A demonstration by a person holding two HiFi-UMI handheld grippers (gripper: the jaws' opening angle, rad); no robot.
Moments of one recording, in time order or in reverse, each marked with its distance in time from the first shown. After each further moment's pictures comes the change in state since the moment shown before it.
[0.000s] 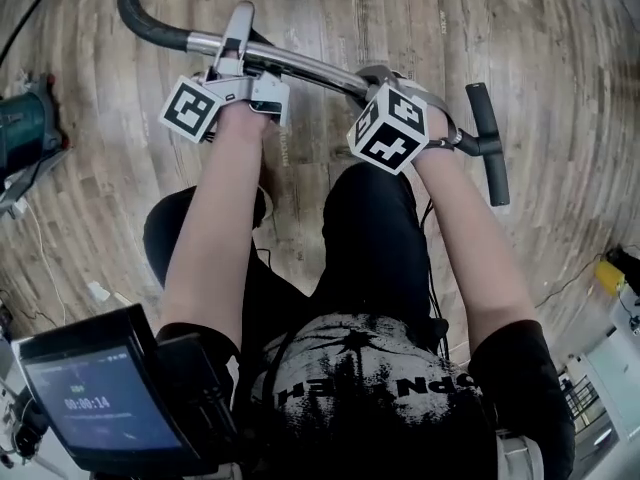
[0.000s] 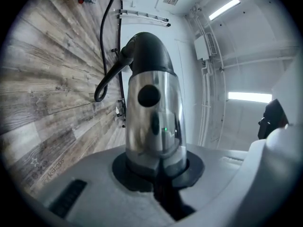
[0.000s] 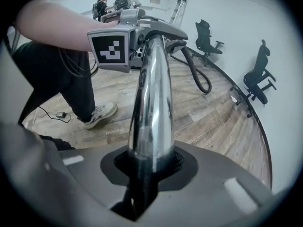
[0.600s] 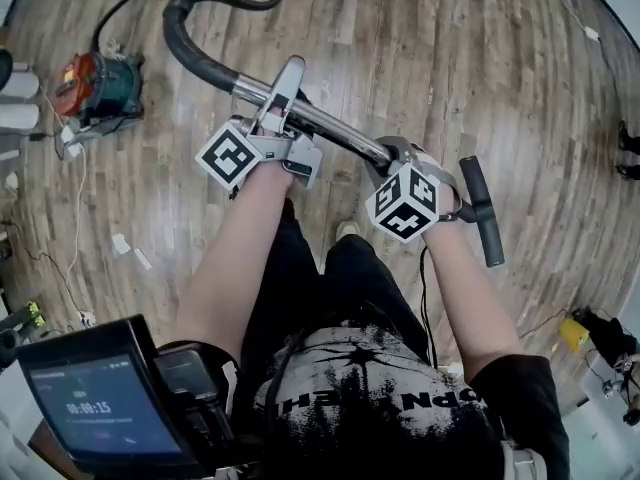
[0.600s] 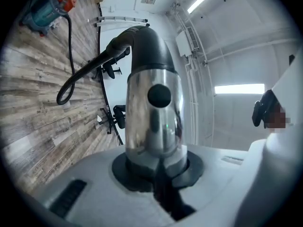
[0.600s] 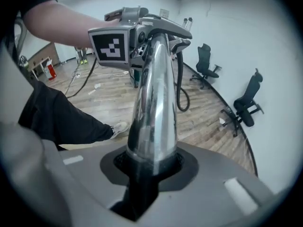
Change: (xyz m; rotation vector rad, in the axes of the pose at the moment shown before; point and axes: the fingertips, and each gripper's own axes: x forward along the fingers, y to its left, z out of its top) left arm -0.025 -0.396 -0.002 0.094 -0.002 -0.024; right arm -0.355 0.033 0.100 -0.074 -0.111 -0.019
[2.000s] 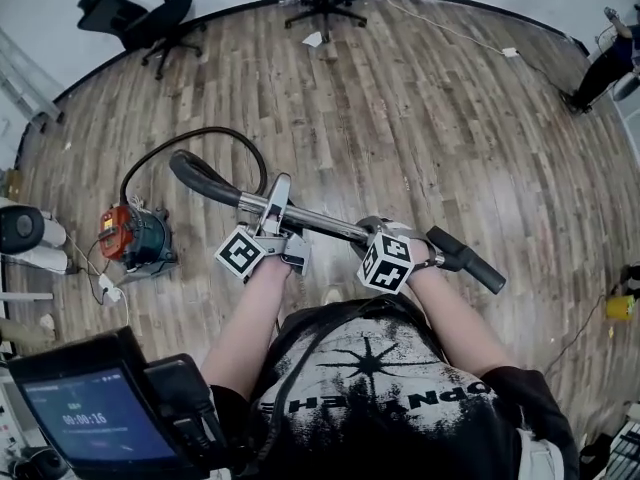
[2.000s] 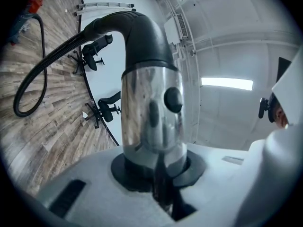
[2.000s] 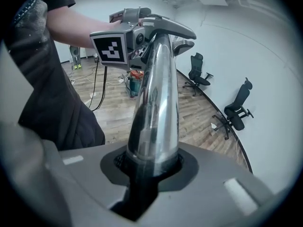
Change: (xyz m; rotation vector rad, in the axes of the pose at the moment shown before) left arm -0.015 -0.135 0.056 0.077 0.190 -0.085; right arm -0.095 0.020 0.107 0.034 -0.048 -0.082
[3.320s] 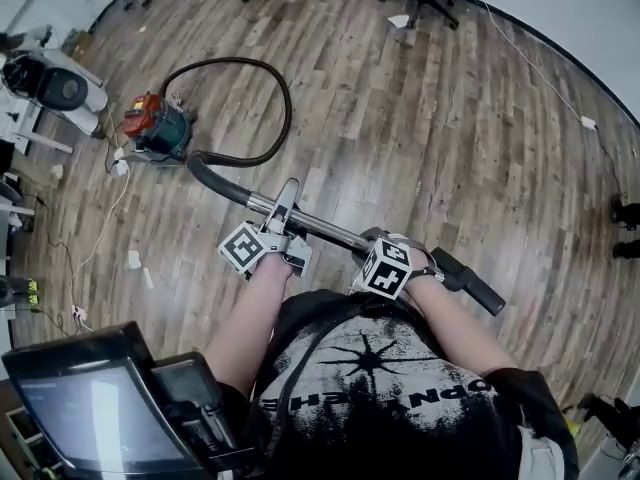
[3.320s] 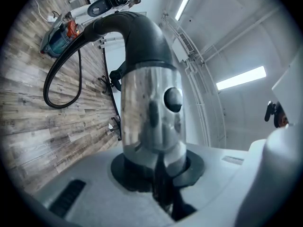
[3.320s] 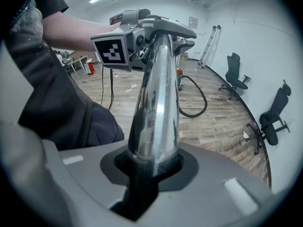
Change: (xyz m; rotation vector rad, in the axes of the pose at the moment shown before) left arm -0.011 -0.014 -0.208 -0.015 -0.349 0.214; right arm -0.068 0.027 -0.214 -0.265 -0.027 0.396
